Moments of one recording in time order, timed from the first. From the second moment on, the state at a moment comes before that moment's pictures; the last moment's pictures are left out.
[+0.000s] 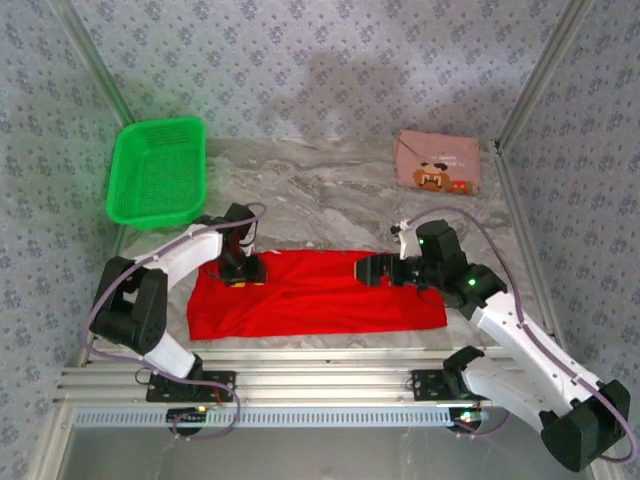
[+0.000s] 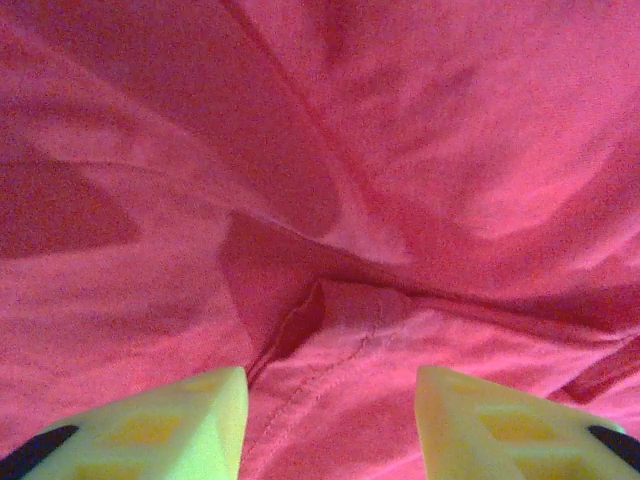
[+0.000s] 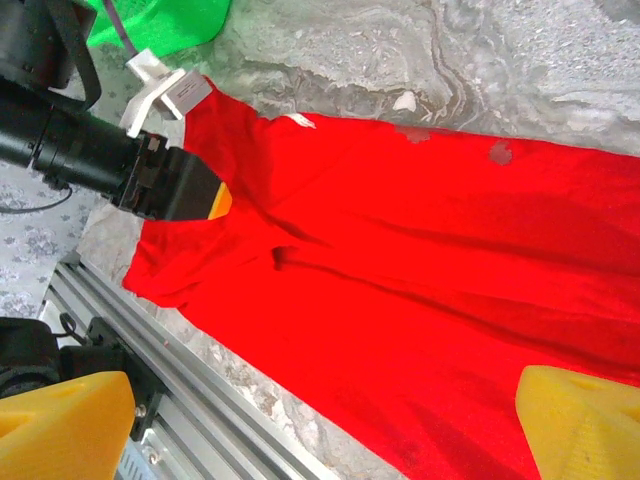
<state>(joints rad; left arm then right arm) -0.40 1.58 0.99 -0.89 0.15 -0.38 0.53 0.89 0.77 -0.56 -0.39 0.48</state>
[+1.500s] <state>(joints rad) -0.44 1.55 0.91 -0.76 0.04 -0.32 0.53 0.90 0.77 -0.56 -0.35 0.48</state>
